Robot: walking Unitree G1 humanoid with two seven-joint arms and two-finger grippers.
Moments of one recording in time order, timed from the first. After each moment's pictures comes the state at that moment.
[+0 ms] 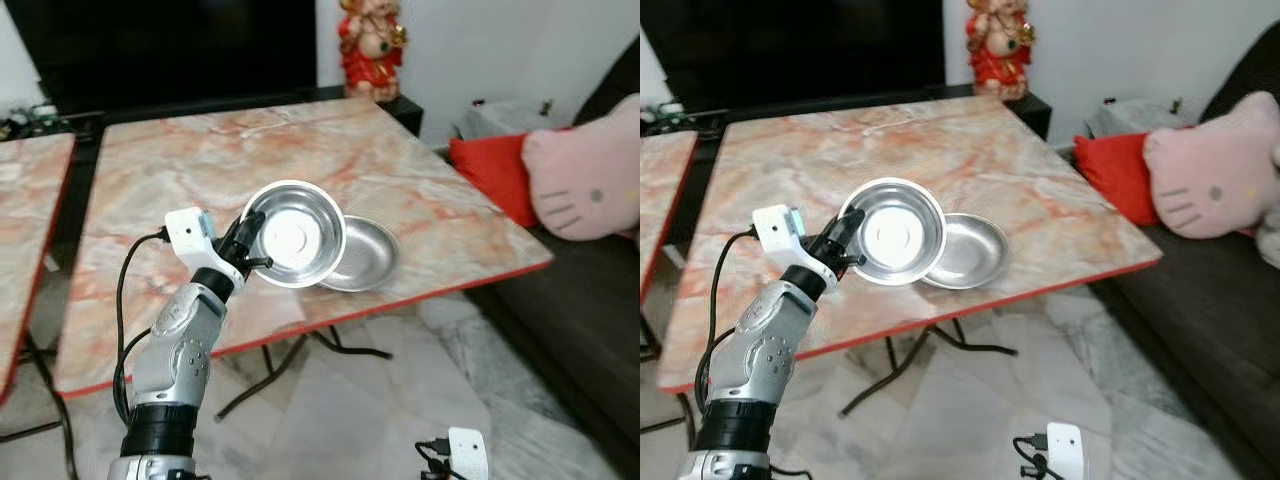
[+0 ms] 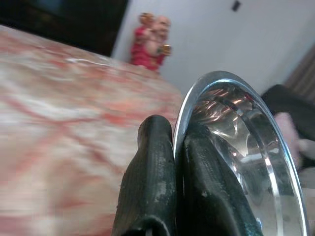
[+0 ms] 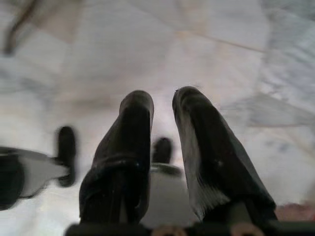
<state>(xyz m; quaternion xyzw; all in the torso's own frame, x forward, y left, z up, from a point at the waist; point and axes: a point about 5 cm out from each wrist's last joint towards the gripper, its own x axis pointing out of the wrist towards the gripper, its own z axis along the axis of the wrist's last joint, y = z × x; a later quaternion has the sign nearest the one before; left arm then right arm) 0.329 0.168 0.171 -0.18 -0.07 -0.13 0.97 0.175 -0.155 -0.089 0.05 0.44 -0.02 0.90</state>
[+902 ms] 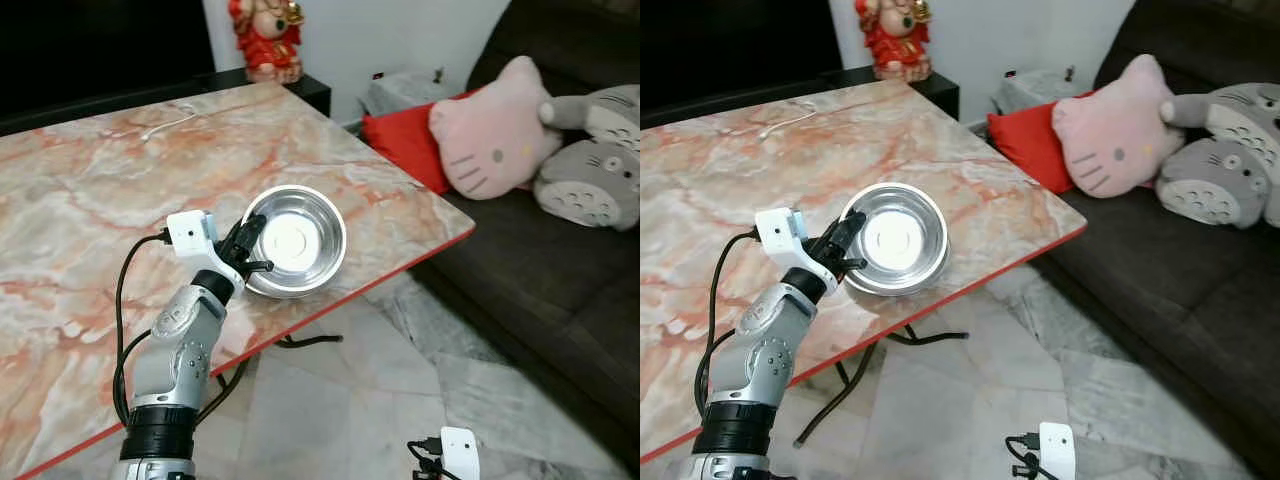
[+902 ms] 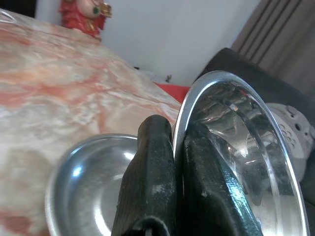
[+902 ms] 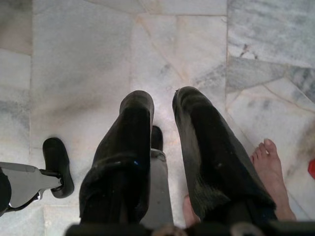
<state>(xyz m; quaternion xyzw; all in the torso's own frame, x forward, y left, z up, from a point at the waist) 0.330 0.158 0.171 -0.18 -0.06 -0.14 0.97 0.173 -0.163 -0.089 0.04 0.44 -0.02 0.90</state>
